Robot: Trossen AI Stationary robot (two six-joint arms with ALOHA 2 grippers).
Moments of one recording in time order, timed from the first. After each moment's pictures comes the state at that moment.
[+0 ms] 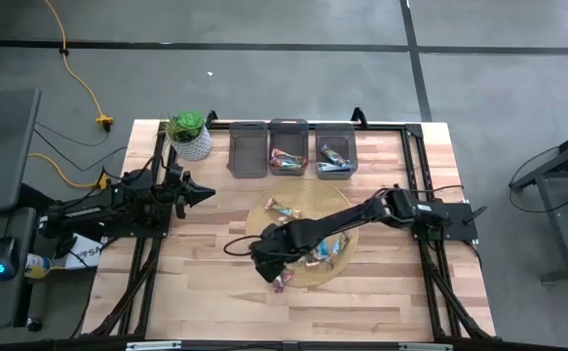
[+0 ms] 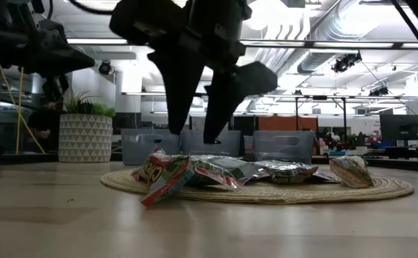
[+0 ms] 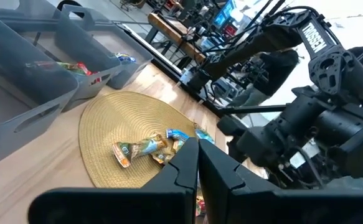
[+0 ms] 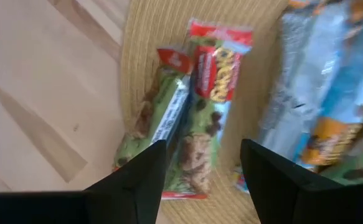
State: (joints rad) left arm 0.20 0.02 0.15 -0.21 0.09 -0.63; right arm 0.27 2.31 2.01 -1.03 0.03 1.07
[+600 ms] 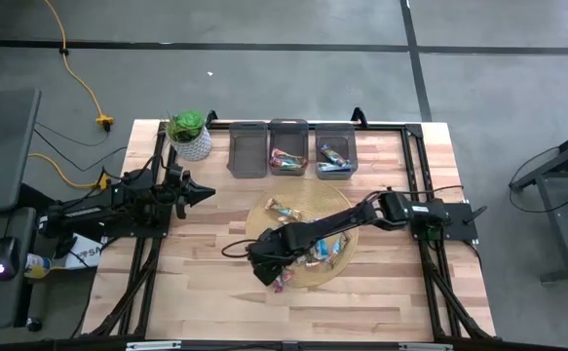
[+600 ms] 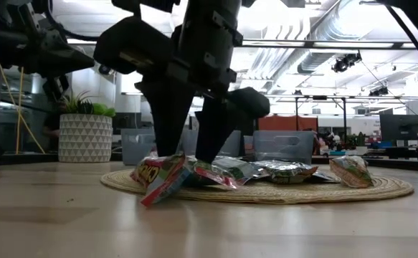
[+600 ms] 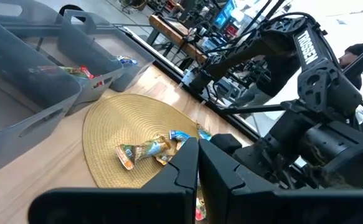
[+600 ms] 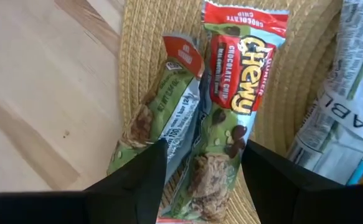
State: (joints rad) left arm 0.20 0.02 0.15 -0.21 0.09 -0.61; right arm 0.26 2.38 2.01 -0.96 -0.04 1.05
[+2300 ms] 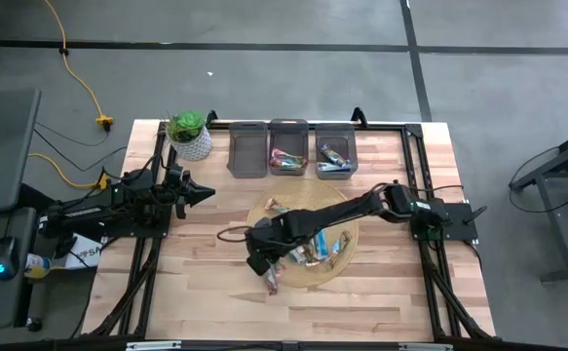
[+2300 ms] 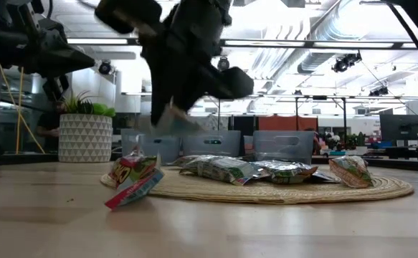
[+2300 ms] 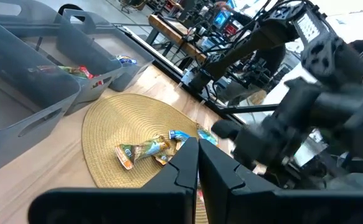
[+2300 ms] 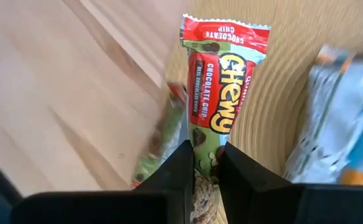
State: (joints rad) left arm 0.20 0.02 0.15 -0.21 0.09 -0.61; right arm 0.21 2.29 2.01 -0.90 -0.03 1.04
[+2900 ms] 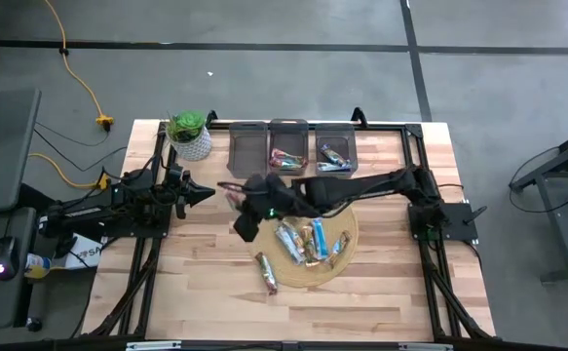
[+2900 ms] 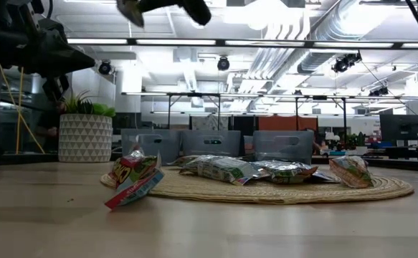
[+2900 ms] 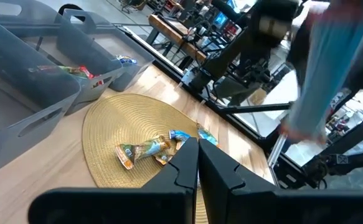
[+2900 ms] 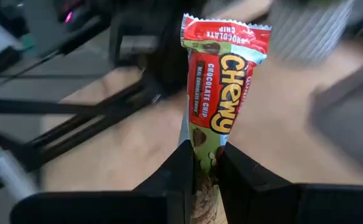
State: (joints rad) left arm 0.20 0.02 0.15 -0.21 0.09 -0.61; right arm 0.14 2.06 2.02 -0.53 0.30 0.57
